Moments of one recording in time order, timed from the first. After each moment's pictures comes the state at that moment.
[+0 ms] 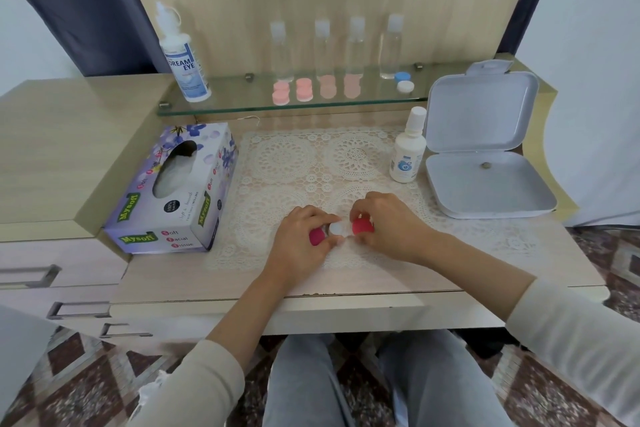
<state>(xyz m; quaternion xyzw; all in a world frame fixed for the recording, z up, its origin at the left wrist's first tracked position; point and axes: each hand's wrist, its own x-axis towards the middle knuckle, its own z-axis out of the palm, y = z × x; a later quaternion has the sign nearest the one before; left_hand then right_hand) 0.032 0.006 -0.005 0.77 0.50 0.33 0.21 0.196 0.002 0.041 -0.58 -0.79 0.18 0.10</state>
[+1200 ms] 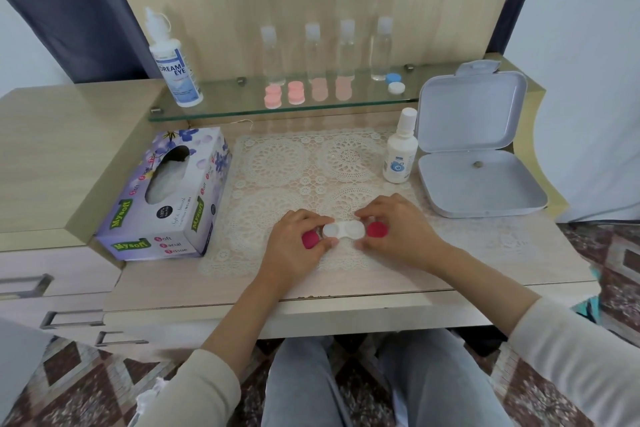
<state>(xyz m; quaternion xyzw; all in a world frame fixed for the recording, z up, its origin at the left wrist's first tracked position) 0.032 0.004 -0.006 0.76 0.51 0.34 0.22 0.217 -0.004 0.023 -0.61 -0.75 0.17 0.20</state>
